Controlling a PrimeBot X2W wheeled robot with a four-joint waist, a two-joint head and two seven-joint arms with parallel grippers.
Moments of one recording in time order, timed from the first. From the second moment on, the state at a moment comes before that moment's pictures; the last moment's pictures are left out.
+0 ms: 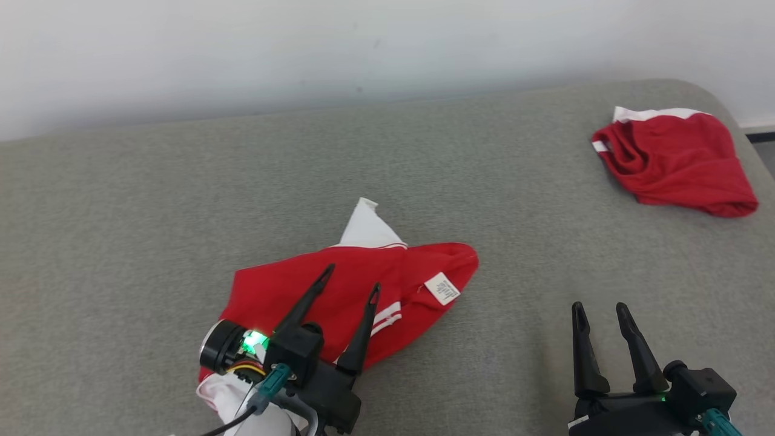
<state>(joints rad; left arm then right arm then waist) -0.30 0.05 -0.36 0.32 -0.09 -0.12 -0.26 -0.01 -0.05 -0.03 0.16 0.23 0.13 -0.26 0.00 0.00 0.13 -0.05</state>
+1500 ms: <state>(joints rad) -0.66 0.05 -0.74 0.46 -0.36 -0.06 -0.04 -0.02 -0.05 -0.04 0.17 0.26 0.13 -0.26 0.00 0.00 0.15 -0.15</state>
